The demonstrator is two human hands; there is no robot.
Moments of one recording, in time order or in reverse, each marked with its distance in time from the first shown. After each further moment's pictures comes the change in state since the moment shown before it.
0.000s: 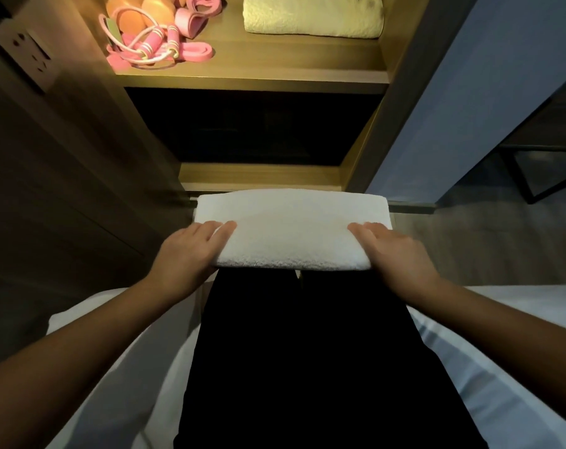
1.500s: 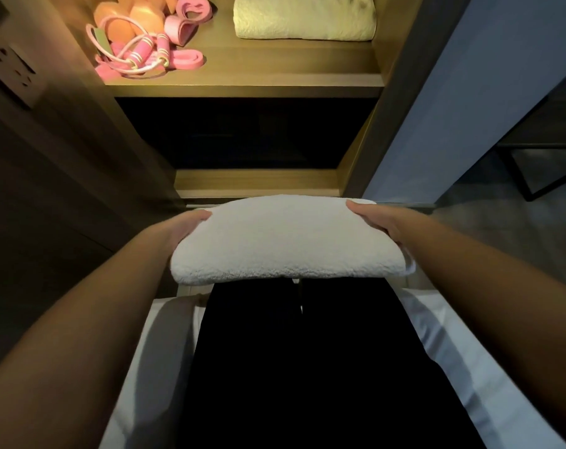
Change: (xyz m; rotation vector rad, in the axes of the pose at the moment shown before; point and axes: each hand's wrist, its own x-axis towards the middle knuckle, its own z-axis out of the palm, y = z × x) left_hand 0.084 -0.046 0.000 -1.315 -0.579 -1.364; right_hand 0.096 0.029 -0.022 1.309 -0.461 0.966
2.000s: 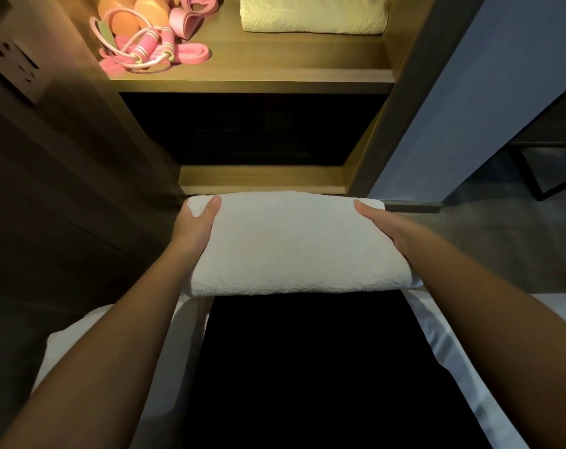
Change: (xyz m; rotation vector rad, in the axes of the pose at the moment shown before) left_hand 0.020 -0.025 0.018 0.037 0.430 0.476; right_hand 0.008 0.016 0.006 0.240 -0.039 0.001
